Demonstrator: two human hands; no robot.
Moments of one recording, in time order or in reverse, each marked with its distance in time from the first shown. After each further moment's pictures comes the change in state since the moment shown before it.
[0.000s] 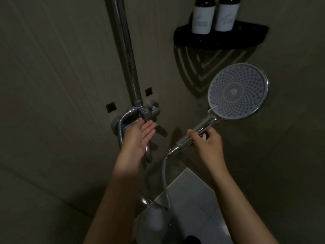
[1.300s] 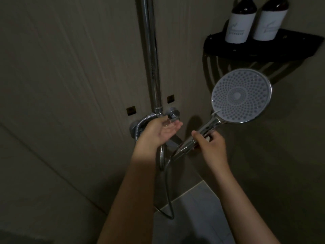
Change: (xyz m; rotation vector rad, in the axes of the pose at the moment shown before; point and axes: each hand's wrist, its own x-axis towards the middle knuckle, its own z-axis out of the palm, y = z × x) left_hand 0.028 0.019 0.036 -0.089 -0.003 -0.165; right_hand 0.048 0.002 0.032 0.070 -0.189 -0.012
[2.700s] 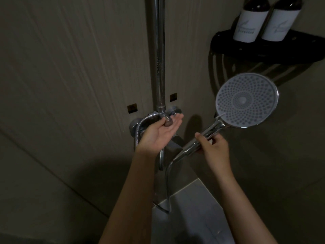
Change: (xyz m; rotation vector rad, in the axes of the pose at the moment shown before) left_hand 0.013 -0.004 -0.028 -0.379 -0.247 -0.059; right_hand 0.003 0.004 0.008 -0.045 0.032 0.028
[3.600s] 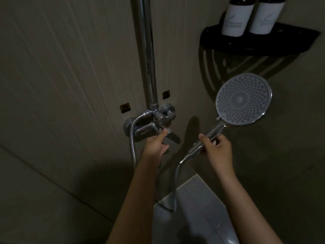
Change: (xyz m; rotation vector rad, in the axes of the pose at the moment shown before) left_hand -0.002 -0.032 -0.032 0.658 0.295 0.170; right_hand 0.004 0.025 -0.023 -0.056 0.103 0.060
